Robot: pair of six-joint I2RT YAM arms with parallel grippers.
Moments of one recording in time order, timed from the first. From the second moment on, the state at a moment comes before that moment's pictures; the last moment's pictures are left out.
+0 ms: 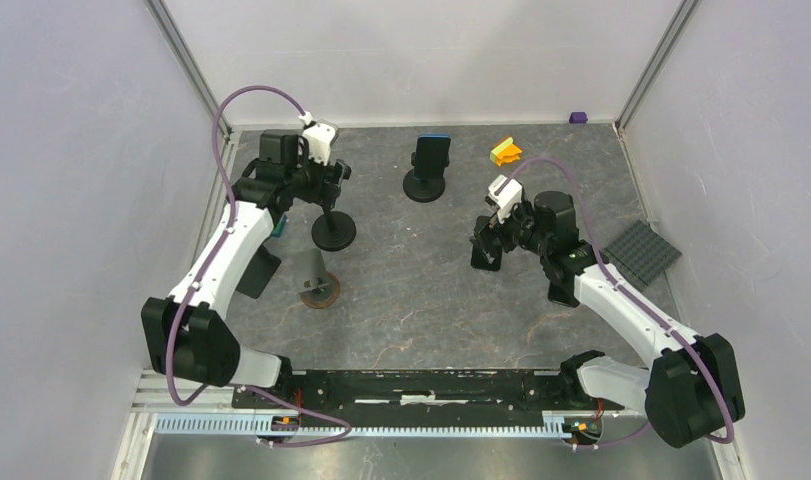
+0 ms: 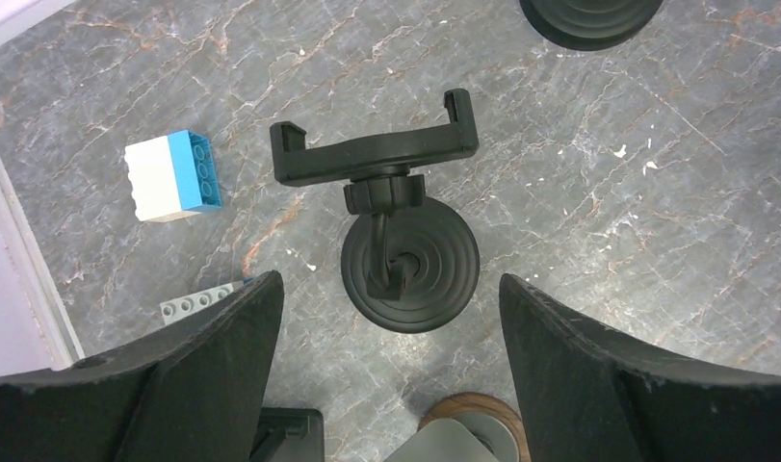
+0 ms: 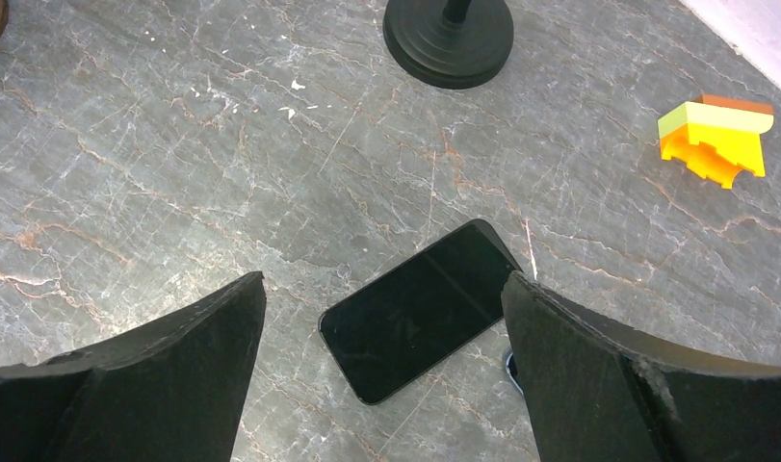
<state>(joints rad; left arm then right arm) -0.20 1.39 1.26 -0.51 0.11 0.25 0.36 1.14 0.70 0.01 -0.35 -0.32</state>
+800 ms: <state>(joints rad) -0.20 1.57 1.27 -0.49 0.29 0.29 0.35 1.14 0.69 0.00 -0.37 -0.34</state>
